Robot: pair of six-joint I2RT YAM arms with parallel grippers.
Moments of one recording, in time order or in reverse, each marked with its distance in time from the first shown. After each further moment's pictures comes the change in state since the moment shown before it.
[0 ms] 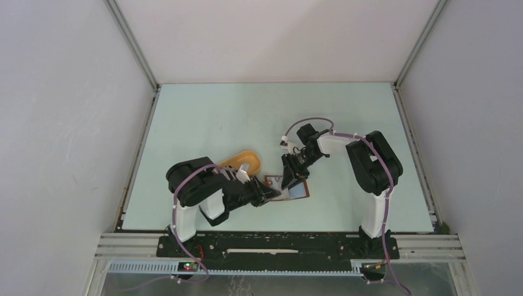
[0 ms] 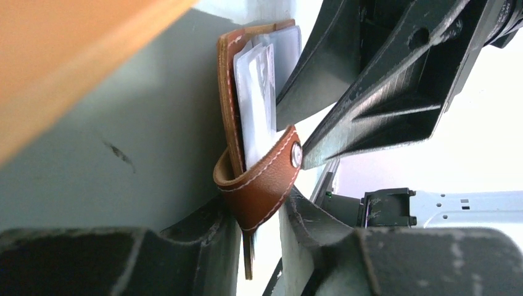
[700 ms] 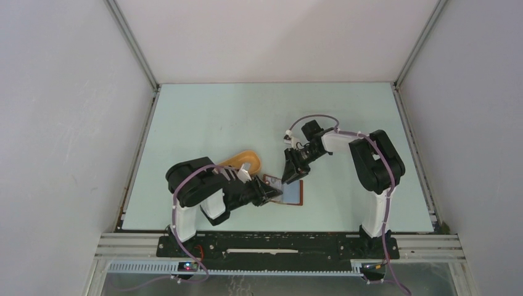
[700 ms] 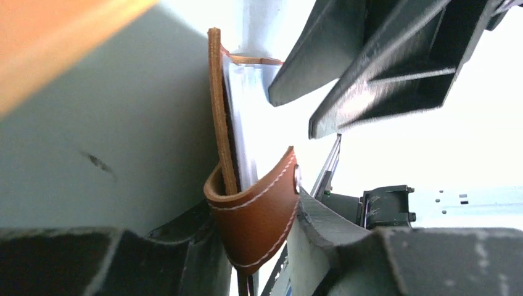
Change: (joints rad) left arm -0.009 -0.001 0.013 -0.007 0.003 0.003; right arm -0.029 0.000 0.000 0.063 -0.067 0.023
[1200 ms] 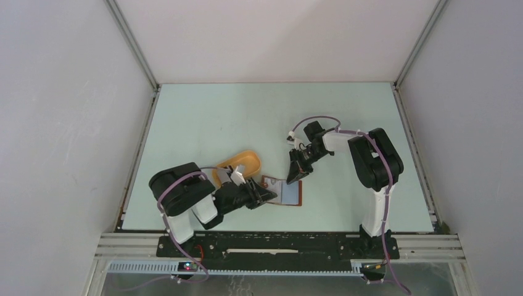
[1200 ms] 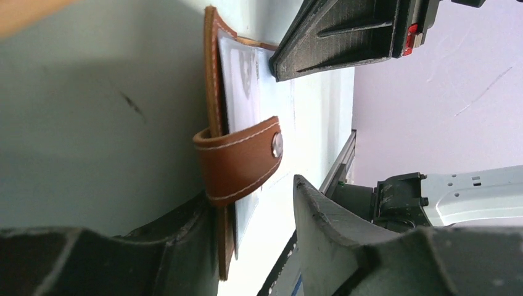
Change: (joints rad) left arm 0.002 -0.149 -0.083 -0.085 -0.024 0.067; right arm -0.047 0.034 0.000 0.002 0.043 -0.001
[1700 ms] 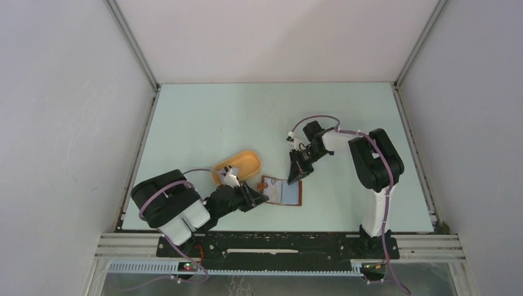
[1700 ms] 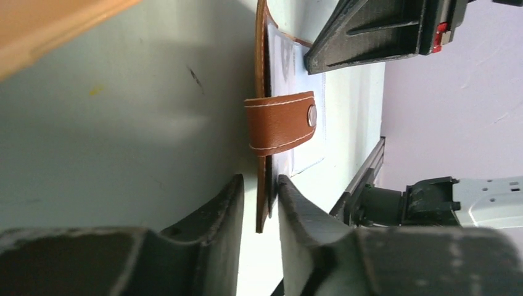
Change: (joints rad) left arm 0.001 -0.169 -0.082 -0.149 -0.074 0.057; right arm 0.007 -0.004 0.008 -0.033 0.057 -0.009
